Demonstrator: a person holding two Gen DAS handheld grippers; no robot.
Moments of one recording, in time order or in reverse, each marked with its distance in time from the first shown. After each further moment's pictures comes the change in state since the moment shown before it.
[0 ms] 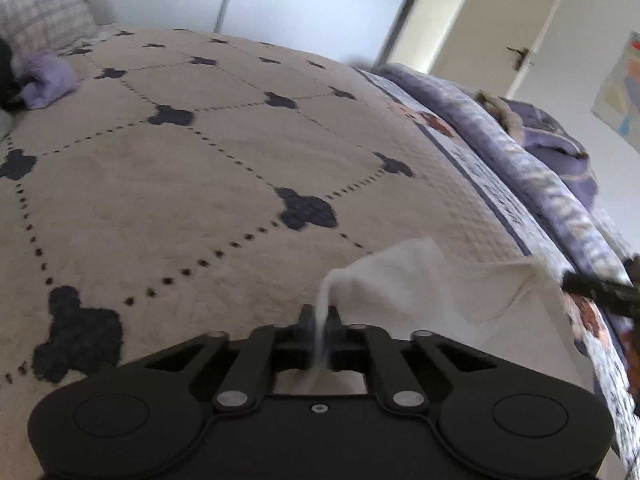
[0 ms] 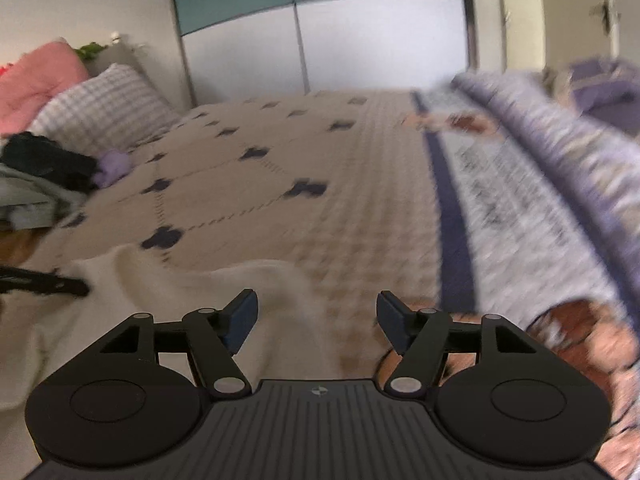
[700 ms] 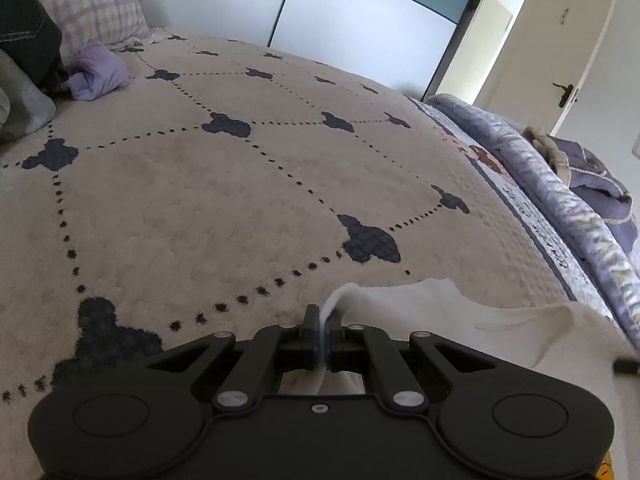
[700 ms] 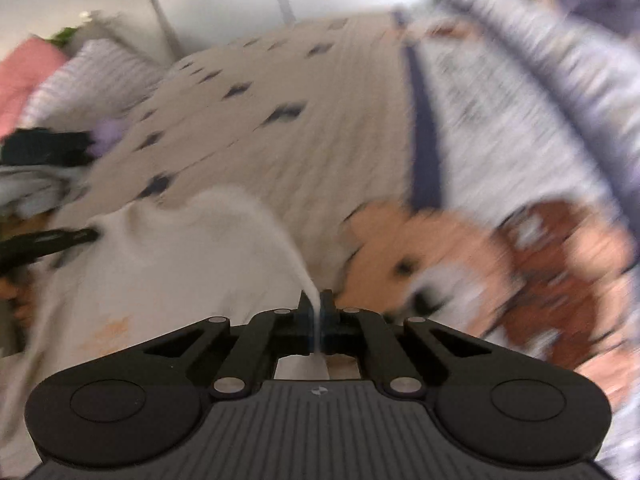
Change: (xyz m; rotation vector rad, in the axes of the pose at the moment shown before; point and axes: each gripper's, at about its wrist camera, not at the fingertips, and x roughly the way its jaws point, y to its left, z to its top) left arm 0.017 0.022 0.007 -0.076 -0.049 0.083; right arm -0.024 -0.031 -0.005 0.073 0.147 -0.069
